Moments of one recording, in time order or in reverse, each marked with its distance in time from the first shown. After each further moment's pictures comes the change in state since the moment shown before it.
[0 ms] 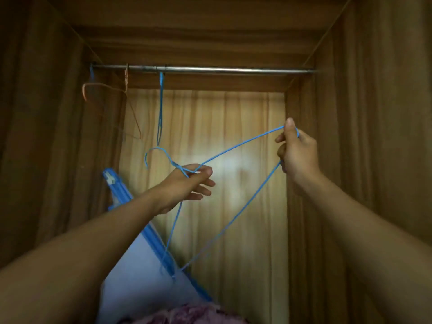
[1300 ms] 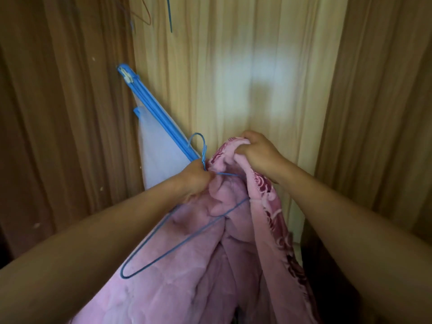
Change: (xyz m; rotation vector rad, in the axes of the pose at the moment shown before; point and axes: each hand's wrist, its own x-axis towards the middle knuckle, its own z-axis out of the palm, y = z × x) left_hand -0.127 -0.140 0.073 0.226 0.127 -0.432; right_hand -0.170 0.161 0.035 -0.277 -0.702 0.323
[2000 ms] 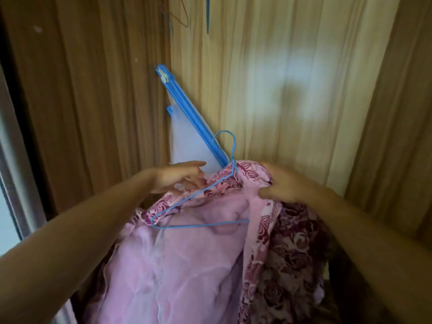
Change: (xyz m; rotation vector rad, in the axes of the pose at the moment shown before) left_hand 0.003 -0.061 -0.115 0.088 -0.260 -0.268; right_hand -0.025 0.043 0.010 -0.429 -0.437 -0.147
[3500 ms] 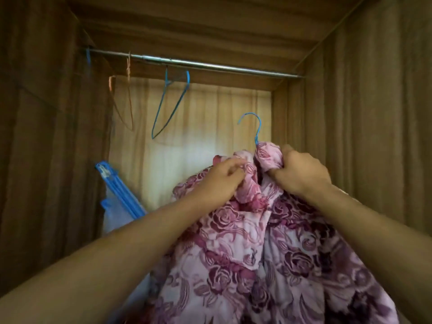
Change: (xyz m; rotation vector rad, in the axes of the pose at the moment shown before) left_hand -0.052 0.241 0.022 -0.103 0.121 1.008; right_hand -0.055 -0.169 -0.208 -0.769 0.866 0.517
